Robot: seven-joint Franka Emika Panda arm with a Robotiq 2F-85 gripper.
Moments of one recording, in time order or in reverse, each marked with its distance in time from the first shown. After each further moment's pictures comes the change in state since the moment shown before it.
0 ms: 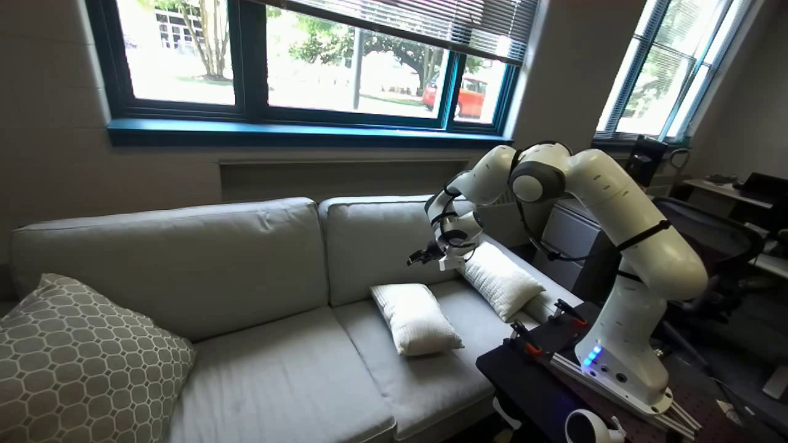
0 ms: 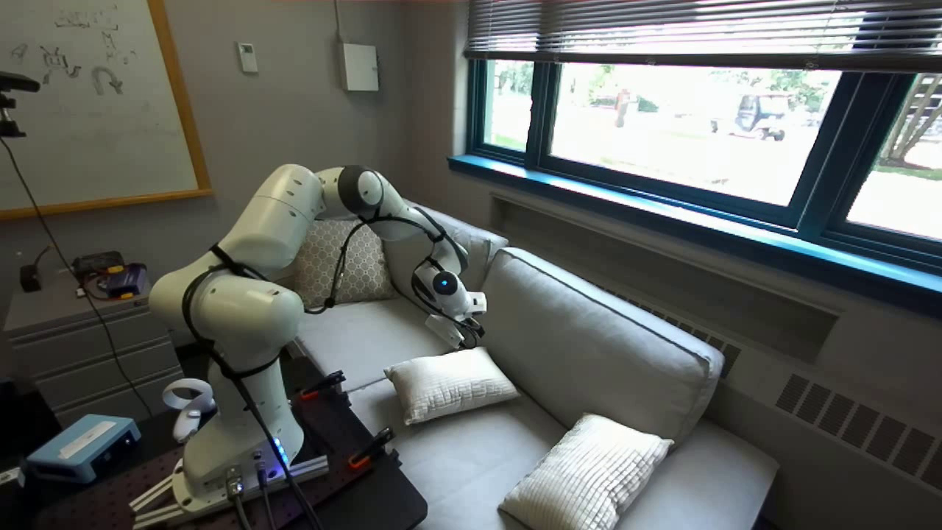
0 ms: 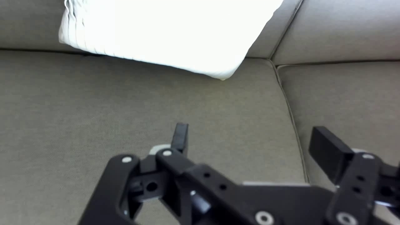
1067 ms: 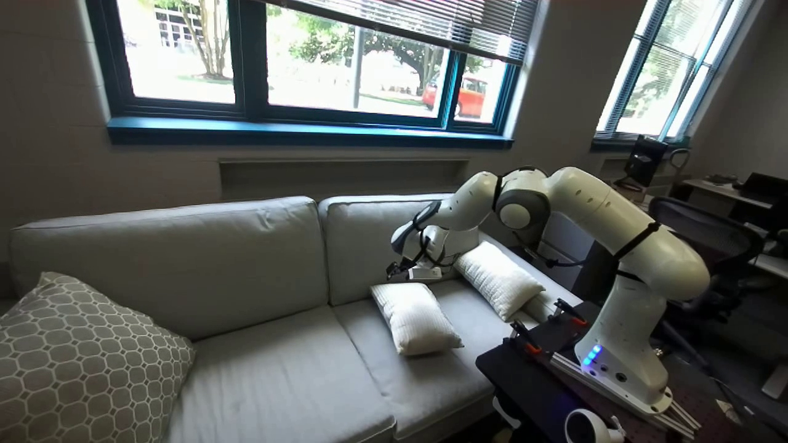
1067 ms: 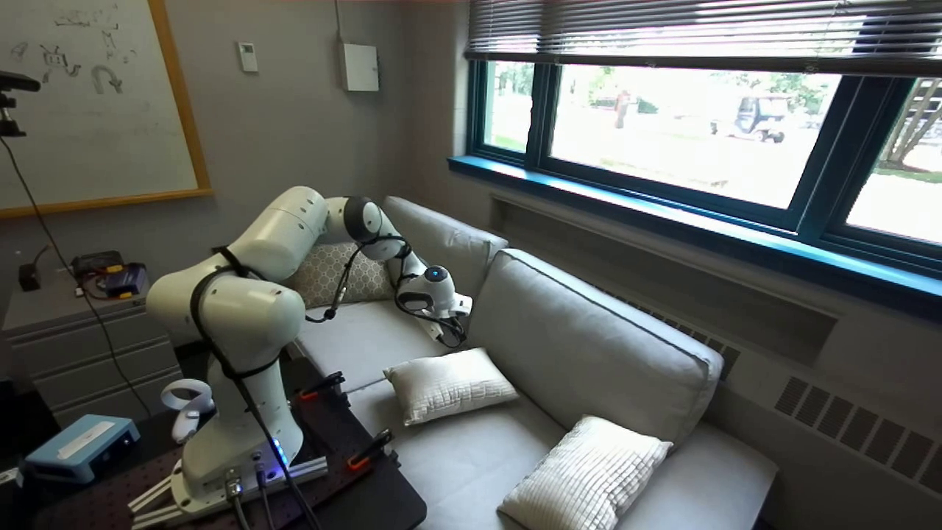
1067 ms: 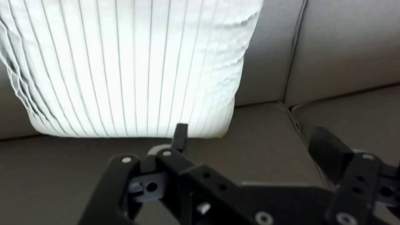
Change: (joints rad) arm 0.058 0.223 0.086 0.216 -0.798 0.172 1.100
